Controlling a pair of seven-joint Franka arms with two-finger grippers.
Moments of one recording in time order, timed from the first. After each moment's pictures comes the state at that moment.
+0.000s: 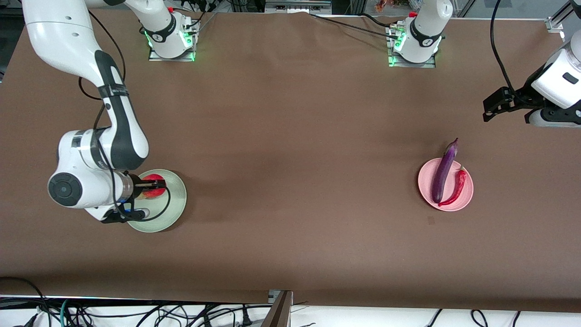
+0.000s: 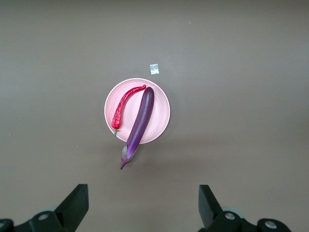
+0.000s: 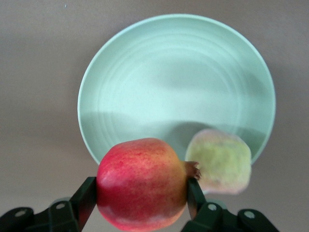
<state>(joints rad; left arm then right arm) 0.01 0.00 -0.07 -1.61 0.03 1.61 -0.03 0.13 0.71 -0.02 -1.39 0.03 1.87 -0.03</state>
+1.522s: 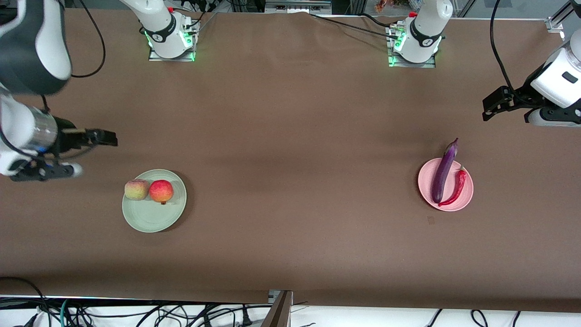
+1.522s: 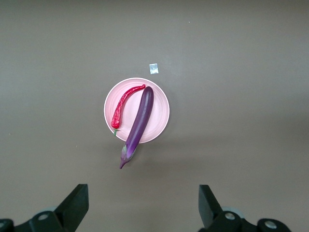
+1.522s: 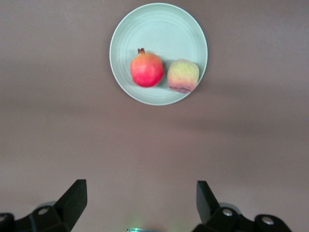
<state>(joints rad) 0.01 0.00 -0.07 -1.61 0.03 1.61 -0.03 0.11 0.33 -0.05 -1.28 0.03 1.40 -0.03</state>
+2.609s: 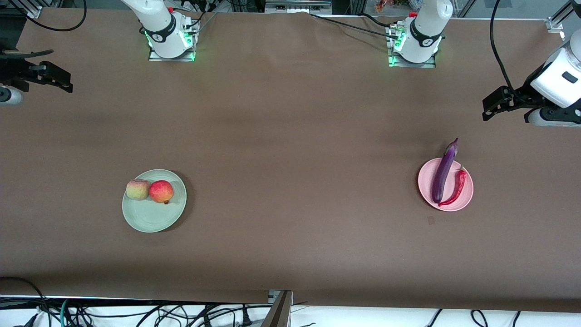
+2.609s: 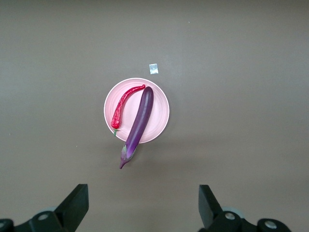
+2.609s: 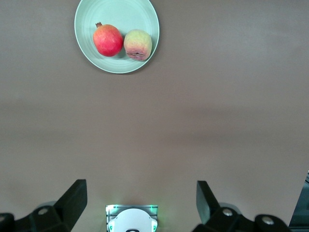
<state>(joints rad) 0.01 0.00 -0.07 -1.61 0.03 1.61 -0.03 0.01 0.00 -0.01 -1.54 -0.09 1.39 -0.03</state>
